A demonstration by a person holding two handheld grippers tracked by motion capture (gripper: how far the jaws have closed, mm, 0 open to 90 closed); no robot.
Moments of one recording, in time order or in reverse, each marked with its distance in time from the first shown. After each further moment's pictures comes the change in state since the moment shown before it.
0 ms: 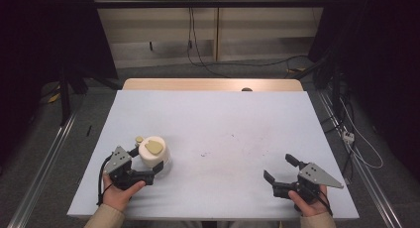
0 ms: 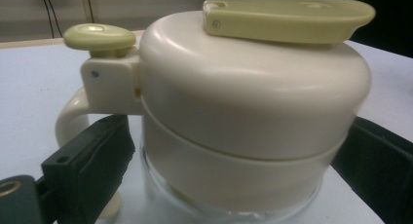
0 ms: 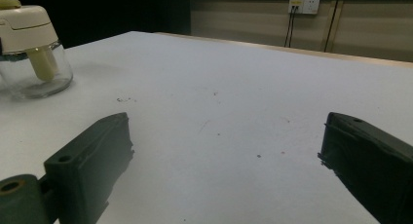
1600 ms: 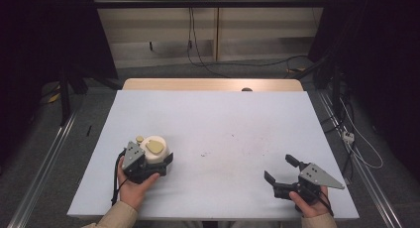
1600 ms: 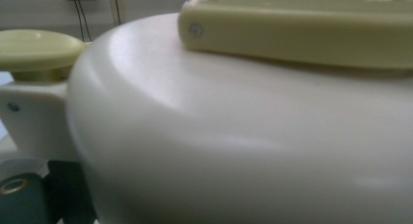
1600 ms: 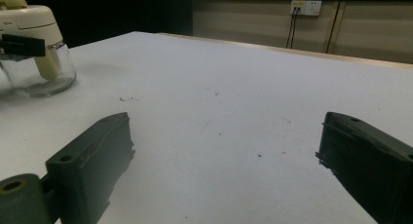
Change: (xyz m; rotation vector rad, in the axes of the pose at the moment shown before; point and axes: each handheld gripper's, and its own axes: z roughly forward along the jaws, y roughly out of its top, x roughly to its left) left arm -0.013 0.003 0.031 -0.016 0.110 0.000; right arm 0.000 0.000 -0.002 -0.003 0.007 -0.005
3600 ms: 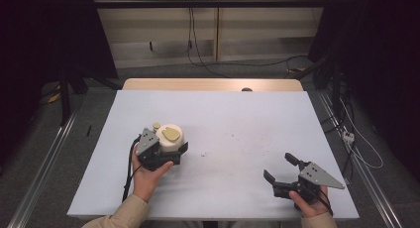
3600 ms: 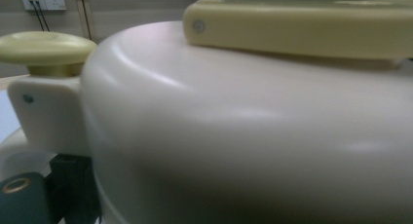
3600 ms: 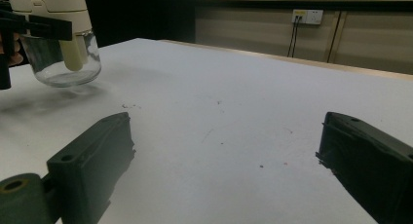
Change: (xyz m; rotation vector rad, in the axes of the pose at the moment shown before) left arm -0.019 0.034 0.036 -0.032 -0.098 0.008; right arm 0.000 0.002 0.001 -0.026 0.010 -0.013
